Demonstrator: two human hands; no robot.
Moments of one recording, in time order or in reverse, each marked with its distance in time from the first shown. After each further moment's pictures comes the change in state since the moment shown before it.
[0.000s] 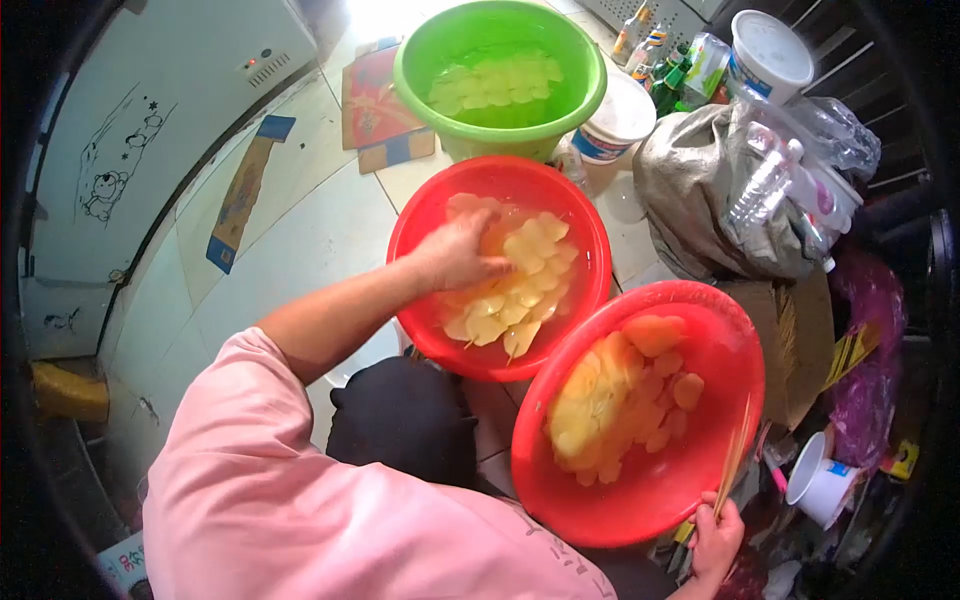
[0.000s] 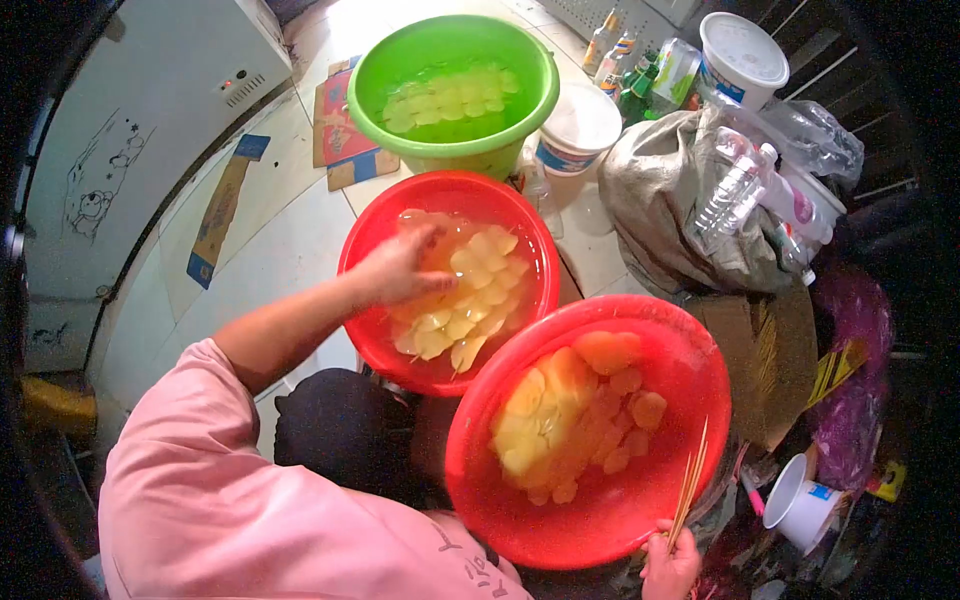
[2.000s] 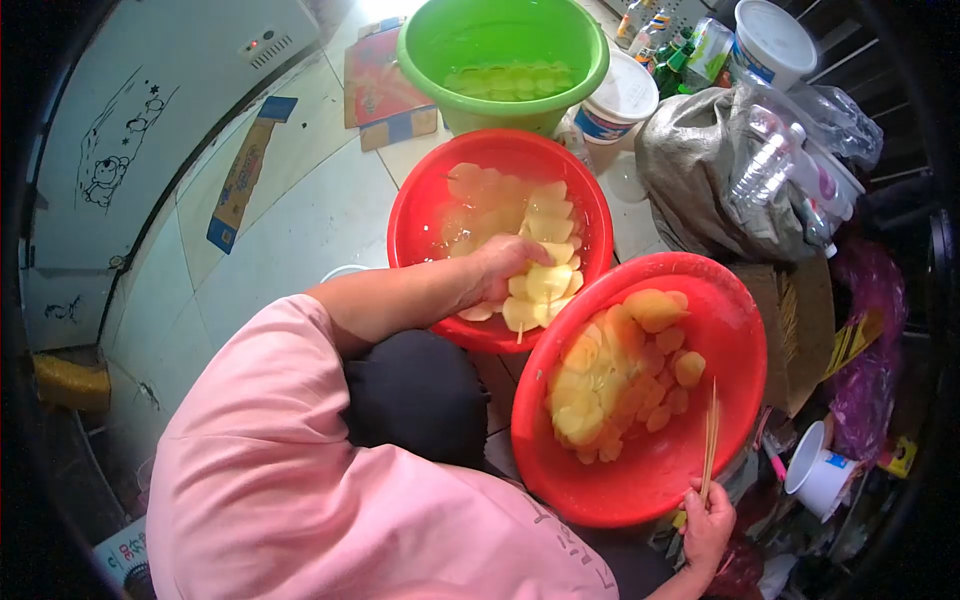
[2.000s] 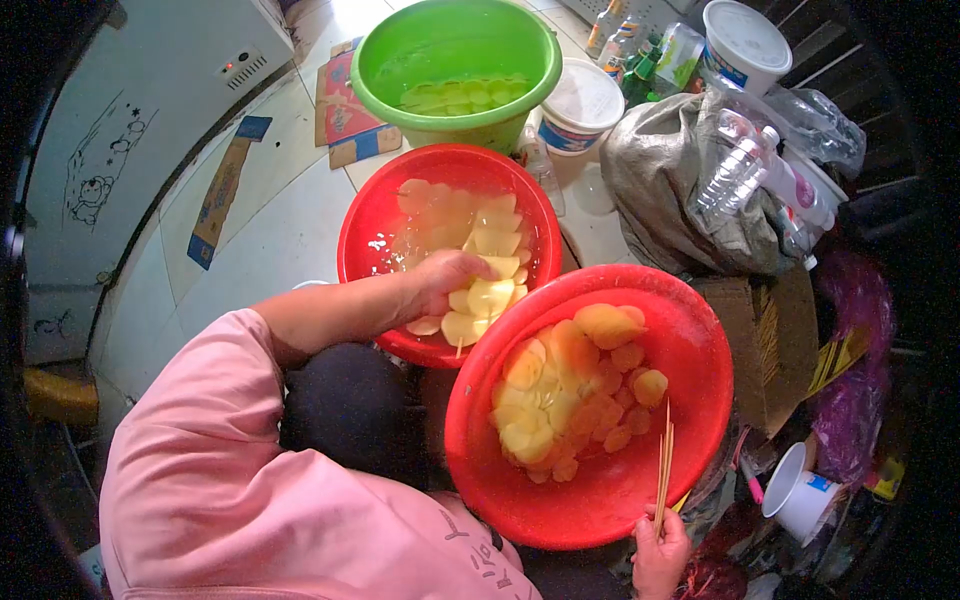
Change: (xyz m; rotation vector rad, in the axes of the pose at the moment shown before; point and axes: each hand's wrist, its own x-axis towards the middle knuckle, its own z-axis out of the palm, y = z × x) left_hand 0.004 0.028 0.083 -1.686 -0.447 -0.676; right_hand -0.010 -0.004 0.007 -0.129 -0.056 0.017
